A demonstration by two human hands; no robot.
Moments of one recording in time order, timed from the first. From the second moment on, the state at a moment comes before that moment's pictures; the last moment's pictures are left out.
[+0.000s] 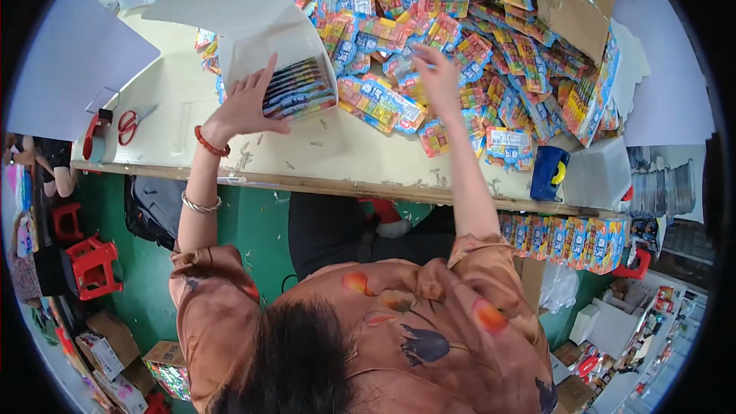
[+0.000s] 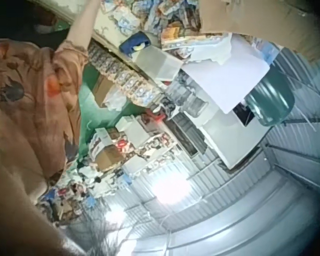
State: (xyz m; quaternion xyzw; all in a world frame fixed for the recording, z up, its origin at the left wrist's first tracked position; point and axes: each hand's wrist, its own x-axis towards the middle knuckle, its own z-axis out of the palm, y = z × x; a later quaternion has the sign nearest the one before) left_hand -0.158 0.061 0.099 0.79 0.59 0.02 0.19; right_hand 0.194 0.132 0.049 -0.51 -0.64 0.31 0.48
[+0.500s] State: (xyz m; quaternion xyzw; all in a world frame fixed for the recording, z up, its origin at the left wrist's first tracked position) left_hand -0.027 -0.002 0.052 0.55 0.53 0.34 0.55; right_hand 0.154 0.080 0.029 -0.61 -0.78 0.10 0.10
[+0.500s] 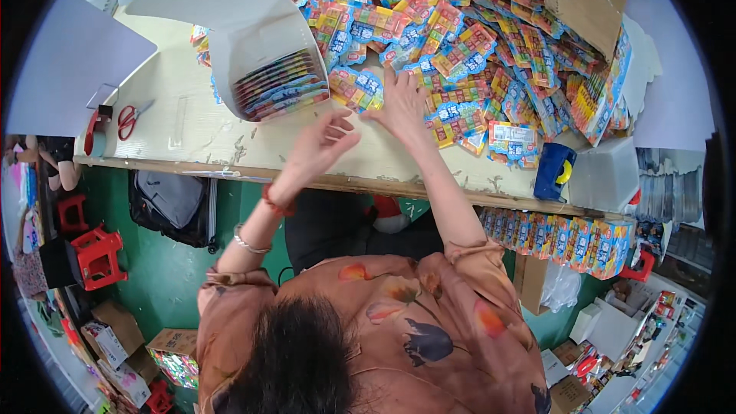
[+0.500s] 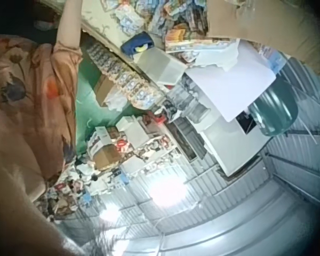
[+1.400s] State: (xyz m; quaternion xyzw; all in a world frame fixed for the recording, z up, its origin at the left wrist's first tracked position) left_hand -0.003 -0.003 0.021 0.41 0.55 0.34 0.64; right_hand 0.256 0.014 0.035 -0.51 -0.60 0.34 0.52
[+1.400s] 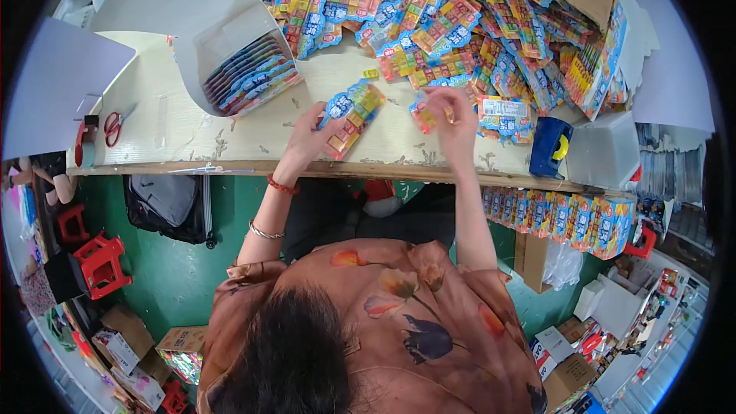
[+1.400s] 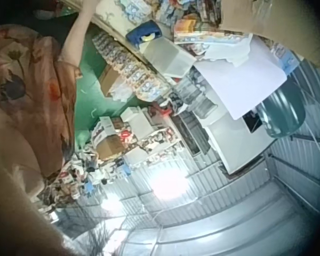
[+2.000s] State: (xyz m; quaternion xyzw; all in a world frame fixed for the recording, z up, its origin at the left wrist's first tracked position) left_hand -0.012 -0.001 0.026 0.63 0.54 0.29 0.47; right_hand 0.254 0.001 0.028 -0.56 -0.73 0.14 0.38
